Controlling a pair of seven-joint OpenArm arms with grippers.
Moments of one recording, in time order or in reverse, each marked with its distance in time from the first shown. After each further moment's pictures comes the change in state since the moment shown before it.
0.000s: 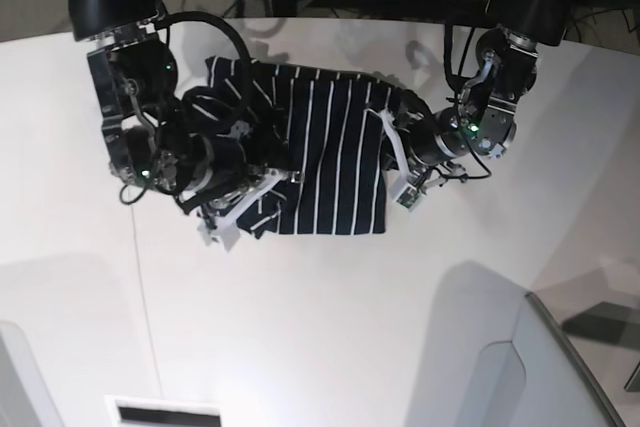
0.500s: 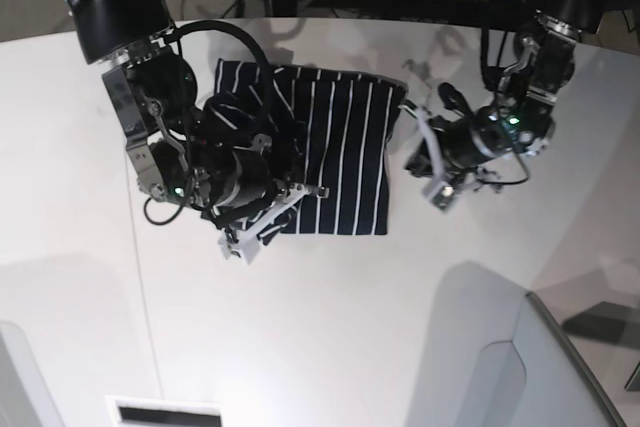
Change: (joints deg) left arm 5.6 -8.0 -4.1 12.2 -0.4 -0.2 0.3; right arm 4.5 0.4 -7.5 -2.8 0.2 -9.0 3.9
